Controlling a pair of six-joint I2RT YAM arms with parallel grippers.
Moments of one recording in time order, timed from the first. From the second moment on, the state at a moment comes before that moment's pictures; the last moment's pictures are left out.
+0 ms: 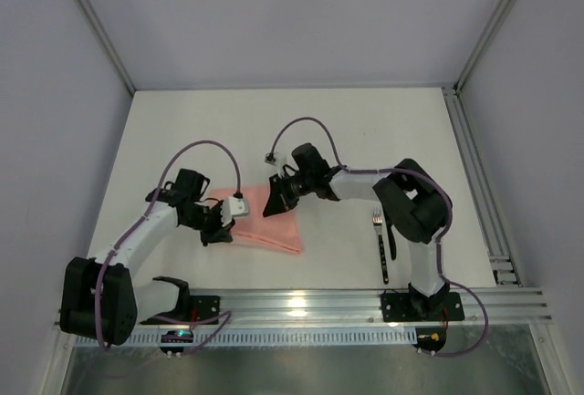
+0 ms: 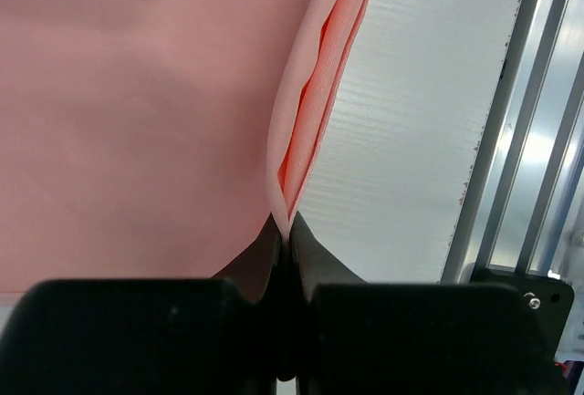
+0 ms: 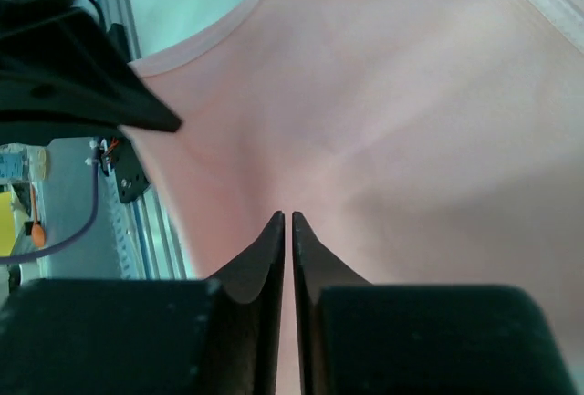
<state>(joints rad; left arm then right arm) -0.23 1.18 0.67 -0.82 0.66 1.01 0.72 1.94 1.13 0.11 -0.81 0.28</state>
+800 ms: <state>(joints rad) 0.11 1.63 0.92 -1.03 0.97 1.10 0.72 2.08 1.07 0.21 -0.85 0.42</state>
